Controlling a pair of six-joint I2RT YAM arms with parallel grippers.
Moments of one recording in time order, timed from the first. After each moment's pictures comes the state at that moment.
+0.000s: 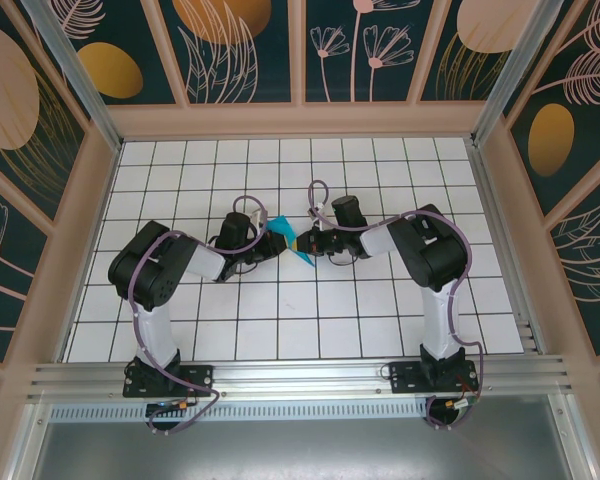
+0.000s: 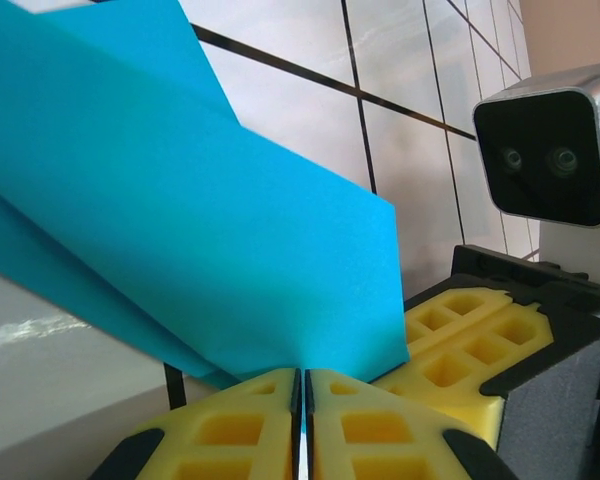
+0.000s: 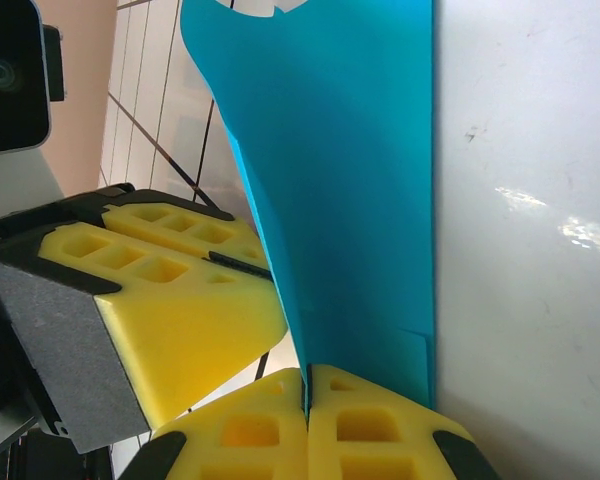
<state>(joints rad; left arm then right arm) -0.47 1.92 0.69 0.65 0.47 -0.82 0.52 2.07 0.97 0.35 -0.80 0.60</state>
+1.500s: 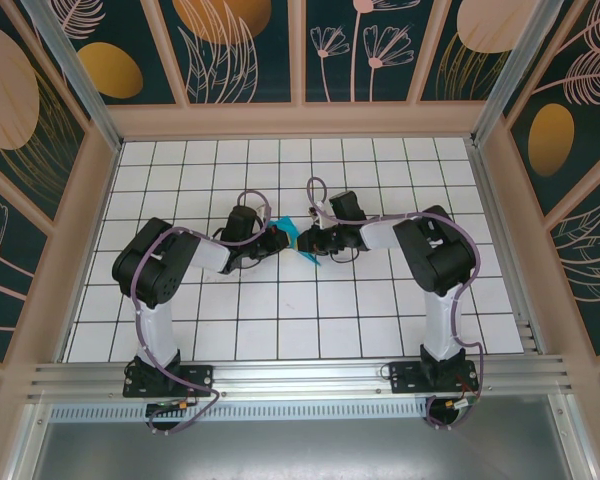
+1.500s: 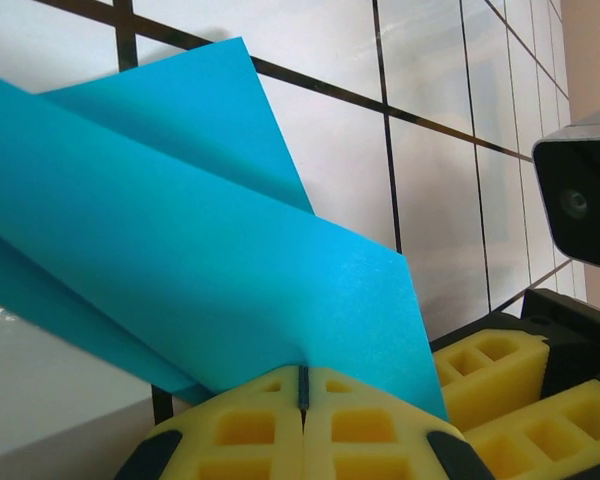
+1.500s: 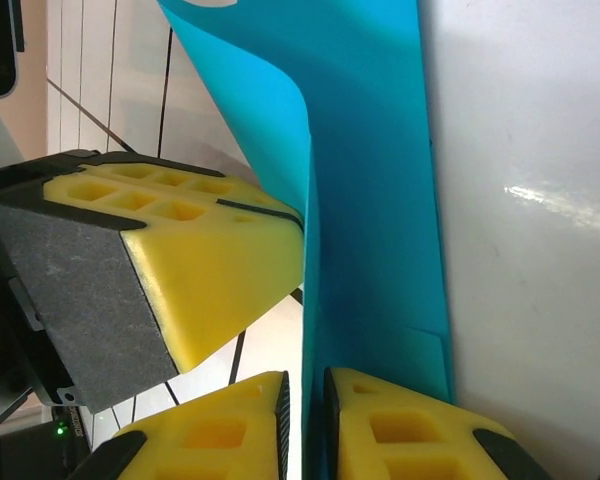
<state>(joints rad) -0.48 1.95 0.80 0.49 0.44 -0.83 0.52 2.01 1.04 0.08 -0.73 0.53</state>
